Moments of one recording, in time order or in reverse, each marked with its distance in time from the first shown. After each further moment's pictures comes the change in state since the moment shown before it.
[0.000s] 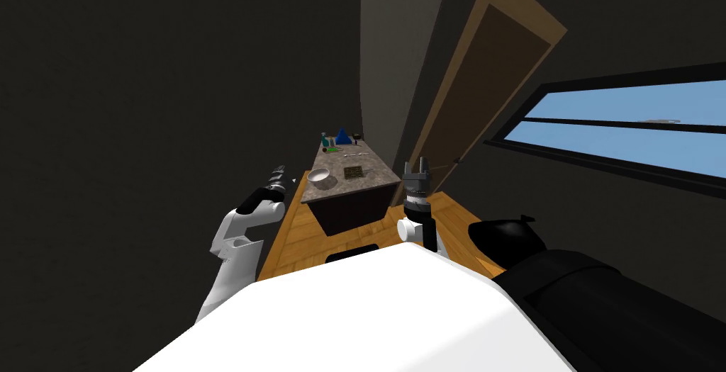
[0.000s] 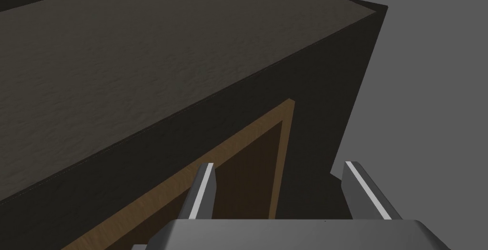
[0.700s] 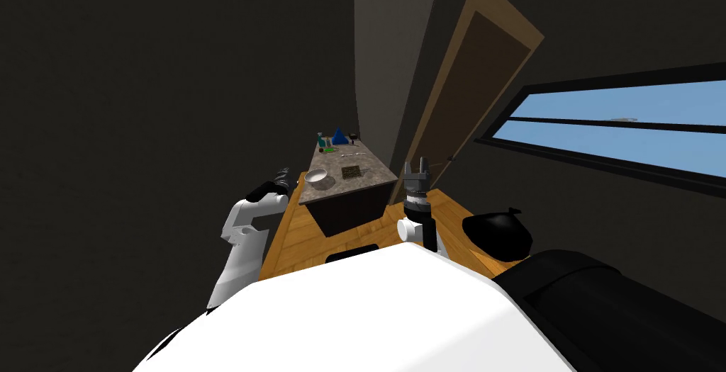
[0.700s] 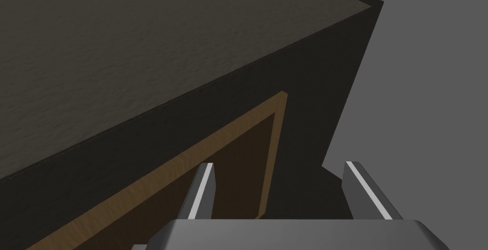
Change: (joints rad) left arm -0.103 0.001 0.008 0.090 -0.013 0.172 0.062; right arm 0.000 0.000 0.000 0.000 0.000 0.000 0.000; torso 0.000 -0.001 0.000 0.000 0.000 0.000
